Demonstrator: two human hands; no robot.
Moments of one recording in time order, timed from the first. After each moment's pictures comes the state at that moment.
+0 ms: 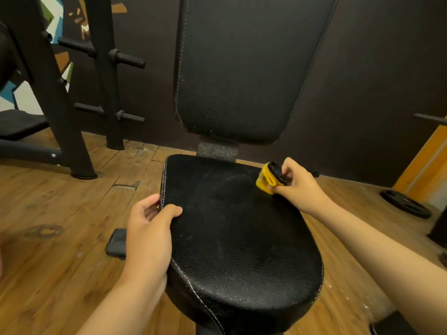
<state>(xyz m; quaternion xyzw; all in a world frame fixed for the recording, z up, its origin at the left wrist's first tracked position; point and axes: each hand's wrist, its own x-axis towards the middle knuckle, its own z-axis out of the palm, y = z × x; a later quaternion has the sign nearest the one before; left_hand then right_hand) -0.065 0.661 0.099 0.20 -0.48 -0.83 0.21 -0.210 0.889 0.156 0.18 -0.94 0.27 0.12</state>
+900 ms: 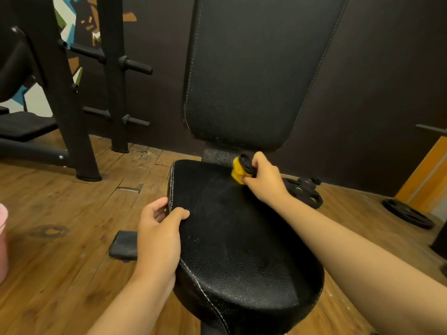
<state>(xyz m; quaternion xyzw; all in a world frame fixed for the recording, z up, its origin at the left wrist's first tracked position) -0.066 0.661 0.098 0.20 -0.47 -0.83 0.21 -0.224 0.817 0.154 0.18 -0.94 0.26 0.15</state>
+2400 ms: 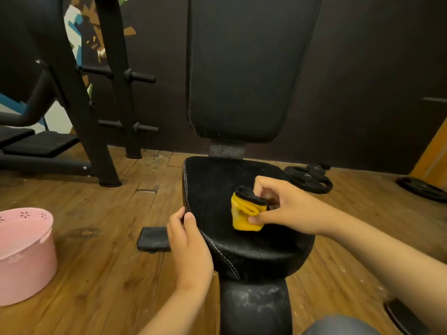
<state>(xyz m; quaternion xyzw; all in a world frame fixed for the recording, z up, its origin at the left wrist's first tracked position) -0.021 0.694 0.071 0.18 -0.60 -0.72 0.29 -0.073 0.853 0.184 0.37 -0.86 0.33 -0.09</state>
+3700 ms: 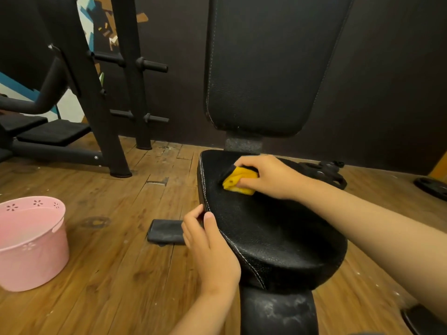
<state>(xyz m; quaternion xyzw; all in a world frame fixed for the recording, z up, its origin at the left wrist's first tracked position) -0.037 0.698 0.056 0.20 -0.56 -0.72 0.35 -0.156 0.786 0.173 0.40 -0.90 0.19 0.00</state>
